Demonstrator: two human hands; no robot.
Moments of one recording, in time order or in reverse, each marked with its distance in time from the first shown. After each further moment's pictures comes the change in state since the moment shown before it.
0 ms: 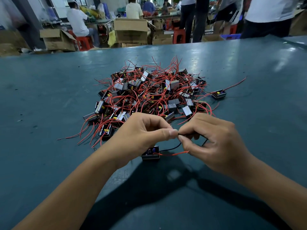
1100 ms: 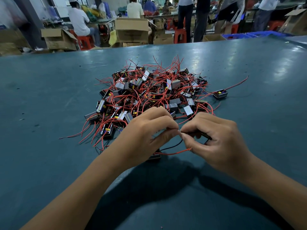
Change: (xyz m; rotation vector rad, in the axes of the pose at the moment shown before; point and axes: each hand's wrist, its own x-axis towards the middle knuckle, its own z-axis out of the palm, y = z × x) left_hand 0.003 -0.002 0.002 0.716 0.107 0.579; right_hand -0.001 0.005 0.001 0.035 0.026 0.033
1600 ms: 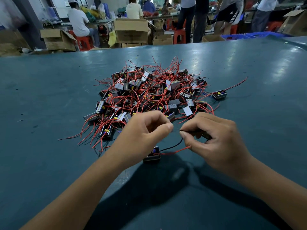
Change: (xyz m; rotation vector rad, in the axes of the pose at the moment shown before) left_hand -0.002 0.007 0.002 -0.482 0.019 -0.504; right_hand 0.000 0.001 0.003 0.035 0.032 0.043
